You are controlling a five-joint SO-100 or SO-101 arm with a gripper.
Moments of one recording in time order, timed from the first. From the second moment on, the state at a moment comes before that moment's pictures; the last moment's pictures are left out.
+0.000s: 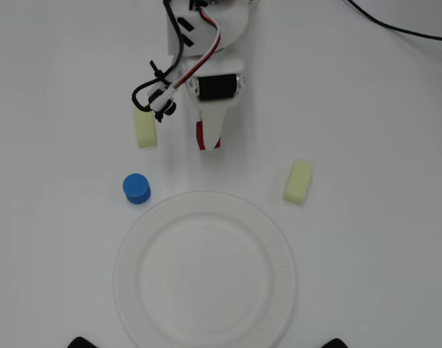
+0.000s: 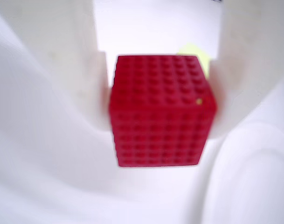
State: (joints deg) arm -4.7 113.6 123.1 49.0 -10.0
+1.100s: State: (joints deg) arm -6.4 75.9 99.1 20.2 -10.3
